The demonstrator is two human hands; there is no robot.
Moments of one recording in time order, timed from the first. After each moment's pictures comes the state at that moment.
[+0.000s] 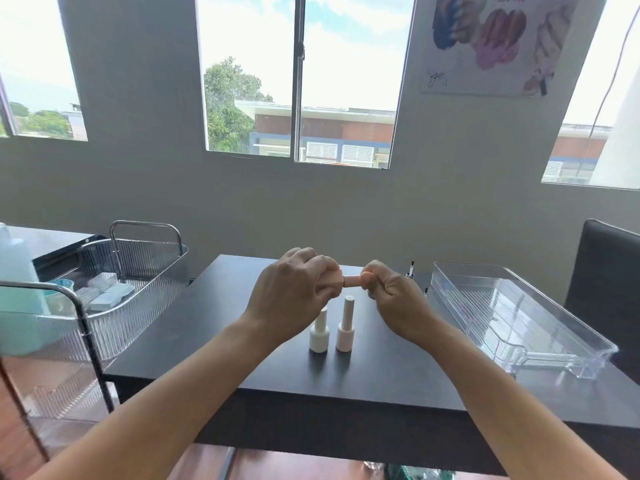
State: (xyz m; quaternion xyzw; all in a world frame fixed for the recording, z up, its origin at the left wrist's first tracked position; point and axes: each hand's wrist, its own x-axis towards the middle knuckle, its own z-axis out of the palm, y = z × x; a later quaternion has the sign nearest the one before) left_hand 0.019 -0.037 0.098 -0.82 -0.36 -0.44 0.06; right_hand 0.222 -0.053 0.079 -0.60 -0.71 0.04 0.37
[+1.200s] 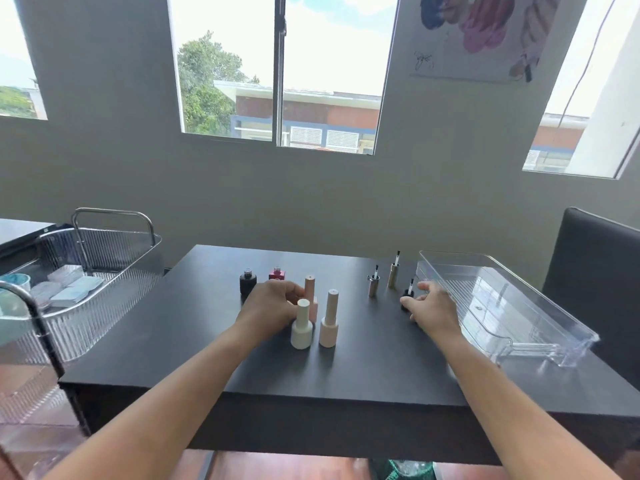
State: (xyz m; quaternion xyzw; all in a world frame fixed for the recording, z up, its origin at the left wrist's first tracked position) left_hand 0.031 0.039 0.024 -0.75 -0.48 -0.32 -0.32; right_hand 0.319 -0.021 0.017 -0.78 -0.43 0.11 0.44
